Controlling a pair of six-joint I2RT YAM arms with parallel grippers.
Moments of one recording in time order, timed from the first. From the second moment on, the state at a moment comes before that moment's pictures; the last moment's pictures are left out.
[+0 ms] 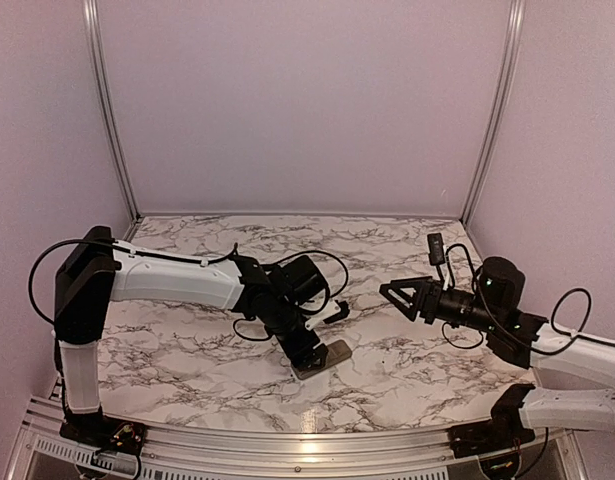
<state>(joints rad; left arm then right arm) -1.06 1.99 1.46 -0.58 0.16 0.01 0.59 0.91 0.39 0.39 -0.47 0.56</state>
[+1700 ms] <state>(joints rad) -0.91 1.64 1.10 0.10 0.74 -0.19 0.63 1.11 0.54 0.52 -0.69 0.53</state>
